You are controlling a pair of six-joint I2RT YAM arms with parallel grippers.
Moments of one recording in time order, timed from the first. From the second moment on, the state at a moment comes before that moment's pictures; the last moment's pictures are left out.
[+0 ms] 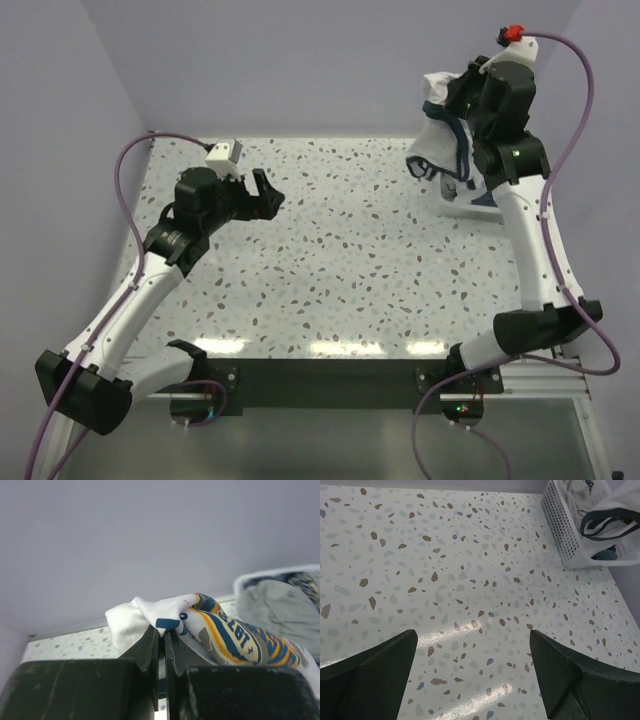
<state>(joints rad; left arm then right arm) -0.39 1.09 1.05 -0.30 0.08 -0.37 0.16 1.52 1.86 -0.45 0.25 0.36</state>
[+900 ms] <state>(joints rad) -0.41 1.25 0.64 -0.09 0.10 -0.56 0.49 1.31 1.09 -0.49 0.16 0.45</state>
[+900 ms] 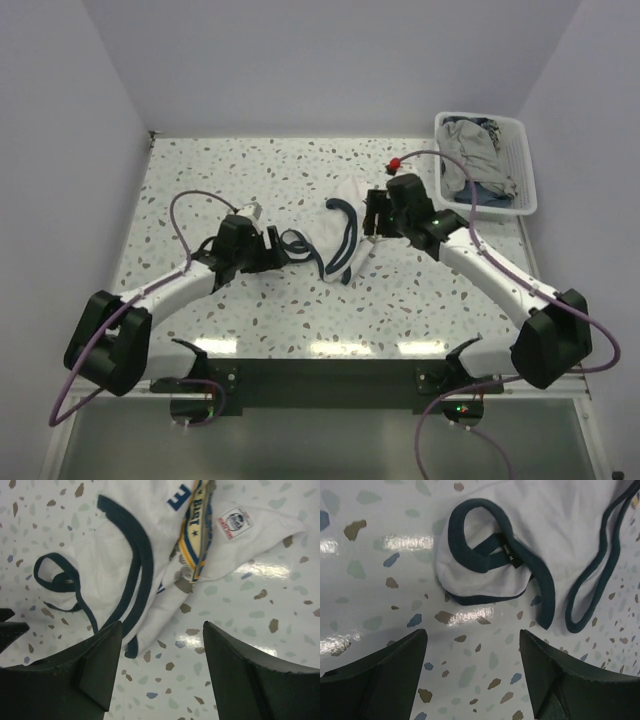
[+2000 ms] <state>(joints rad) -0.43 1.67 0.77 0.14 -0.06 -0.68 0.71 2.15 1.80 -0.59 0.55 0.17</state>
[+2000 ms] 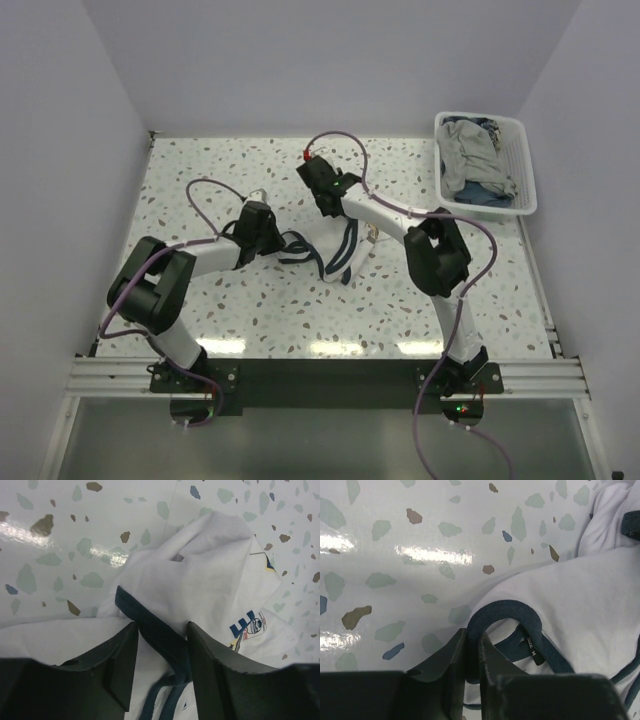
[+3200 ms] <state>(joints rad) -0.27 1.20 1.75 -0.25 -0.08 -0.51 0.57 1.59 2.28 -0.53 0.41 0.23</state>
